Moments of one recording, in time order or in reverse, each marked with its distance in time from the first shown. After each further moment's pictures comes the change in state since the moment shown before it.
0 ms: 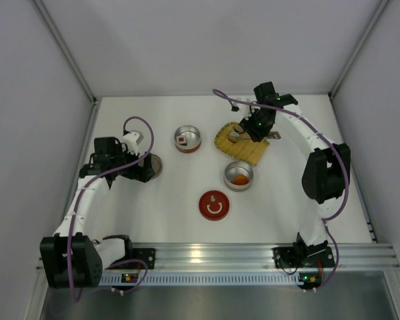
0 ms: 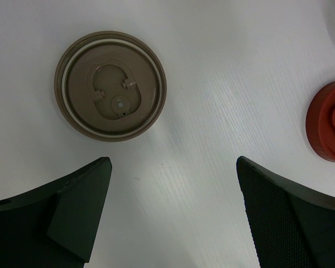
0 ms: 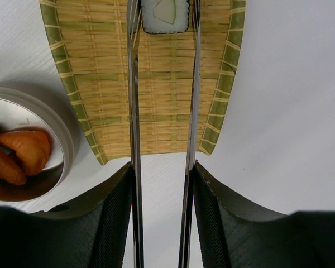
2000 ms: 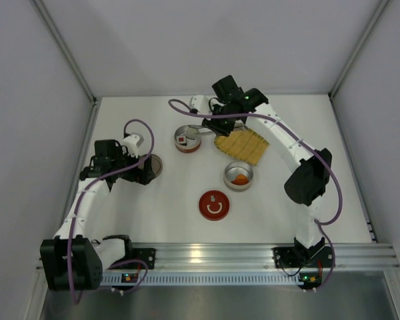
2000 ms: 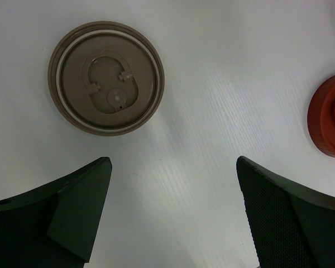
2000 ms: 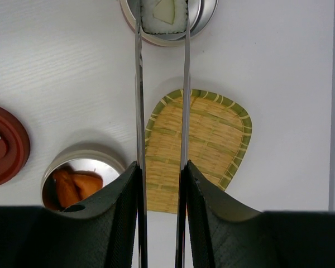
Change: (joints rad) left arm 0.000 -0.021 -0.031 0.003 0.000 0.003; right arm 0.310 0.076 0.359 -0.134 -0.008 -0.066
